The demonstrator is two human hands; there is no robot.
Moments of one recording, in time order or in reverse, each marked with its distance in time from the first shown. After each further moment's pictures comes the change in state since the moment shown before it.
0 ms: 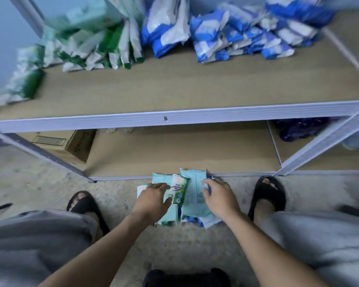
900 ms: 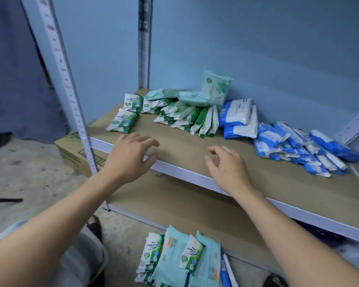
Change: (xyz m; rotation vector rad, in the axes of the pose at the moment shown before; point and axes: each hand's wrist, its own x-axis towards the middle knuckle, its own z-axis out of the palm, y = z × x) left_hand -0.049 -0.121 -0.264 0.098 0.880 0.096; right_hand 0.056 -0.269 -0.155 -0.214 0.358 -0.595
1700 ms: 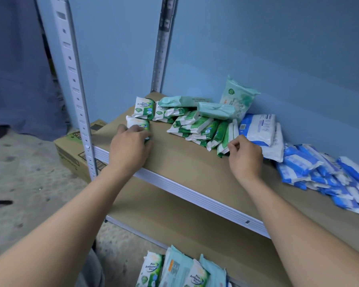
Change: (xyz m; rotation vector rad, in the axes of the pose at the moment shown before) left_hand 0.054 -0.065 0.034 -0.031 0.069 -0.433; right_hand 0.115 0.008 0.039 0.067 0.243 0.217
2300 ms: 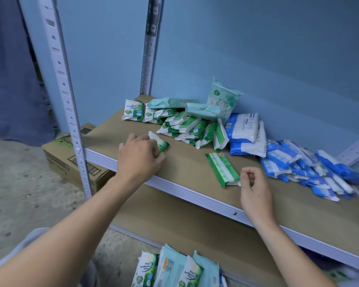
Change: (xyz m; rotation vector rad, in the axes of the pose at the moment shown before) left_hand -0.028 0.046 -0.005 -0.106 -0.030 0.029; right_hand -0.094 0.045 -0.054 0.237 0.015 0.154
